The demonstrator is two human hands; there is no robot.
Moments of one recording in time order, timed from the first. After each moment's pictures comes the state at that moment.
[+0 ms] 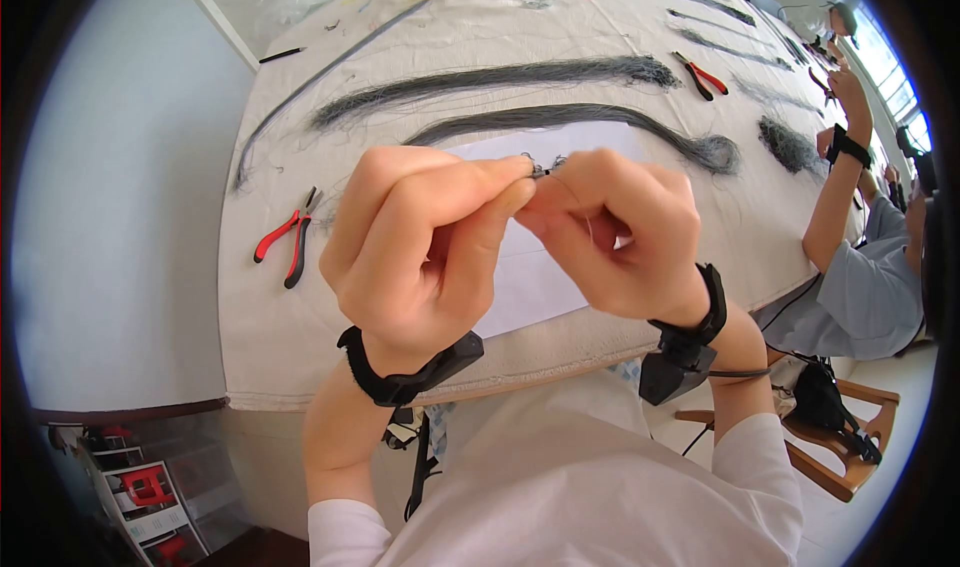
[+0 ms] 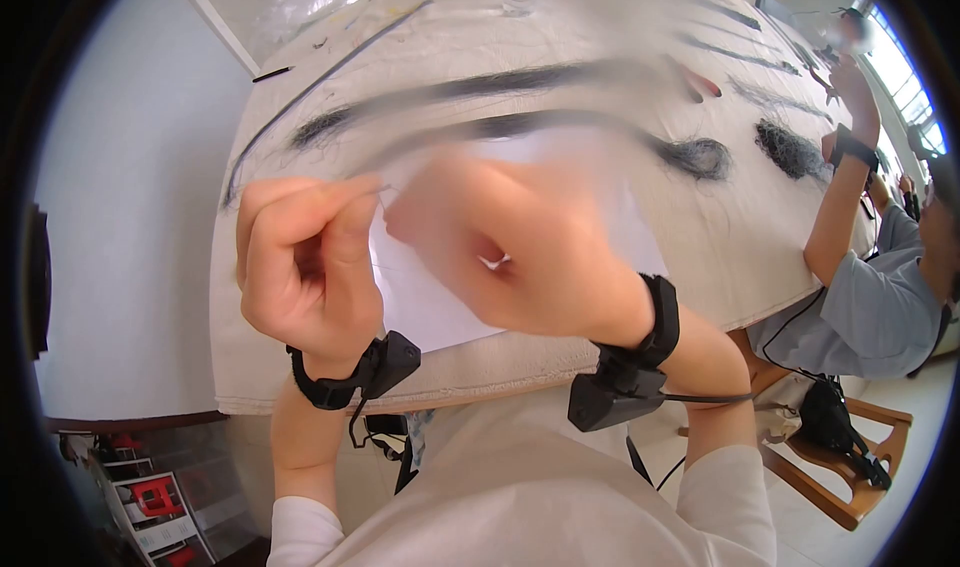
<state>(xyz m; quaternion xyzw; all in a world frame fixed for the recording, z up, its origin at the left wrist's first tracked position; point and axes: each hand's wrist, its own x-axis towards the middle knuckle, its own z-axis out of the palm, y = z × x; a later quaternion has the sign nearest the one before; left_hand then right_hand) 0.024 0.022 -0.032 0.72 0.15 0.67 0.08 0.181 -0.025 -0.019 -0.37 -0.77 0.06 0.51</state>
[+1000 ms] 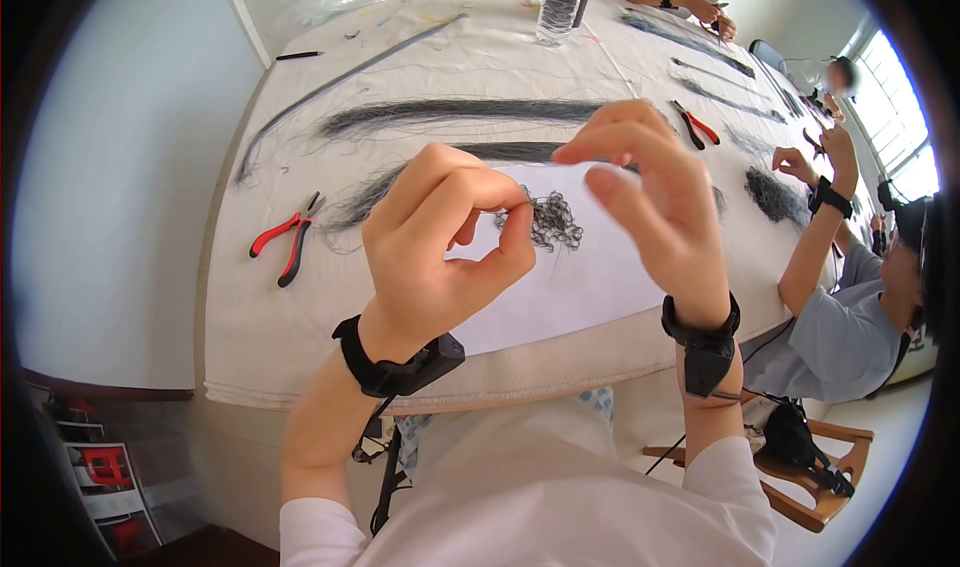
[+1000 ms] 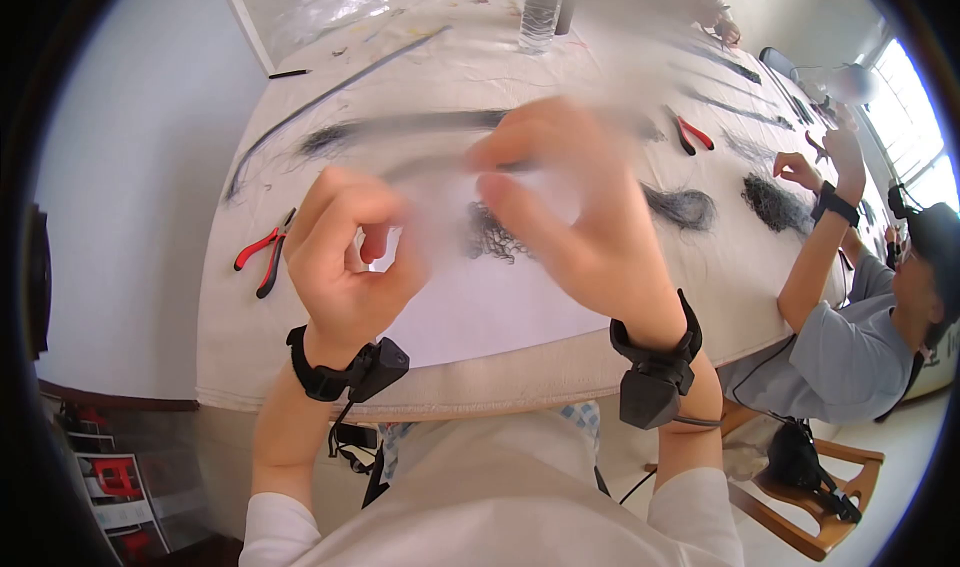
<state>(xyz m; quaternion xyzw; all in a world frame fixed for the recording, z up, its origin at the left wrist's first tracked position) 0.025 0.034 -0.039 0.75 0.17 0.62 0.16 0.209 -0.014 0.006 -0.44 -0.74 0.14 0.49</state>
